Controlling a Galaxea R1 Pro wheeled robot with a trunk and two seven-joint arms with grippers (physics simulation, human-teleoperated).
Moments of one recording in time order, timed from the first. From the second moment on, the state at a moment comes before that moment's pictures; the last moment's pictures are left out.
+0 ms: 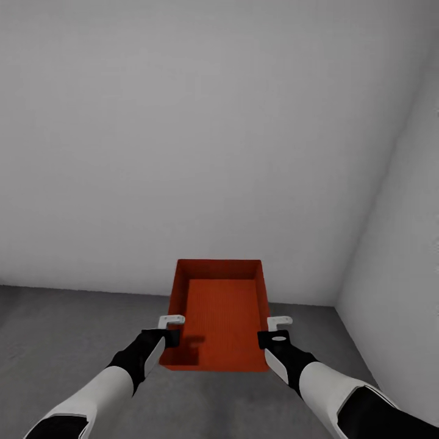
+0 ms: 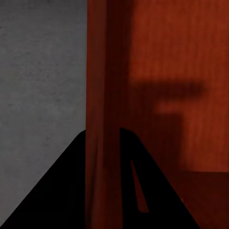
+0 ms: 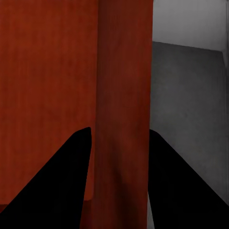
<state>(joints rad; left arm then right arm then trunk) -0.74 -0.10 -0.01 -0.39 0.04 0.38 0.10 -0.82 0.10 0.64 -0.16 -0.55 0.08 -0.32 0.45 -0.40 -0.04</state>
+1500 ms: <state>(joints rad) -0.74 -0.10 0.00 -0.41 0.02 0.38 0.09 -0.82 0.10 0.63 -0.16 -0.55 0.07 -0.31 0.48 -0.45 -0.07</state>
